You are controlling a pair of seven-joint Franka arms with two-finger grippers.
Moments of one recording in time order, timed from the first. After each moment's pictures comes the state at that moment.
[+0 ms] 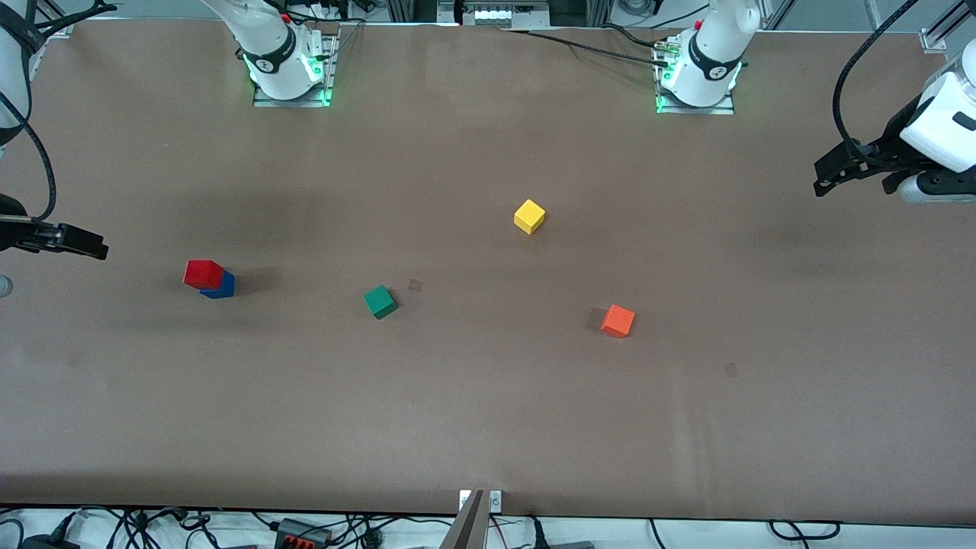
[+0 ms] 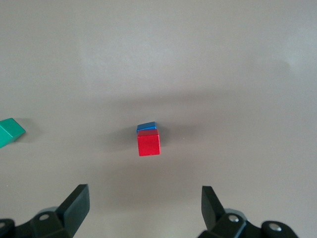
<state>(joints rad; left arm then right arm) 0.08 -0.05 -0.12 -1.66 0.02 1.62 -0.09 -0.01 0.30 -0.08 -1.34 -0.05 1.56 0.00</state>
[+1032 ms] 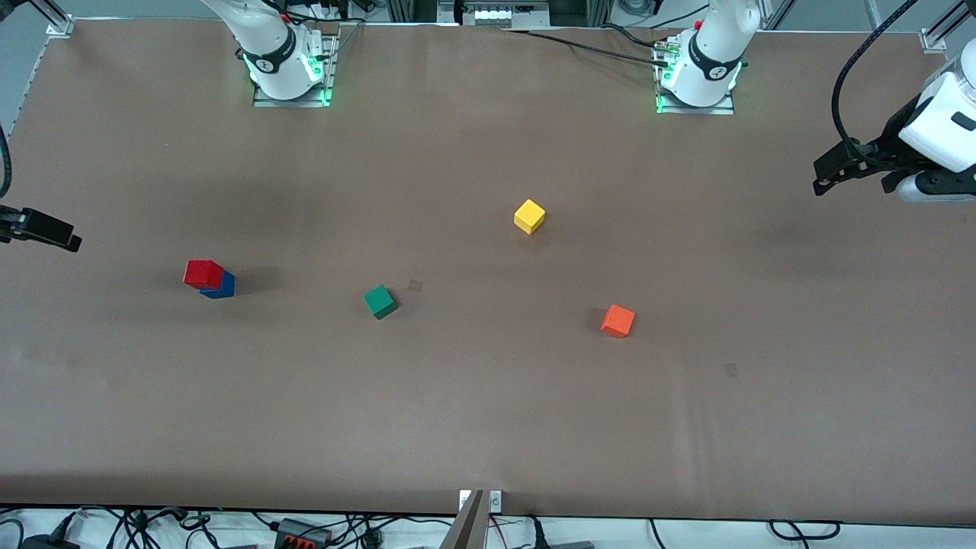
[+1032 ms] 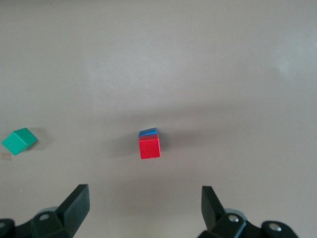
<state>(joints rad) 0.08 -0.05 -0.12 -1.66 0.02 1.61 -0.09 -0.05 0.25 -0.06 -1.33 -0.03 1.56 0.00</state>
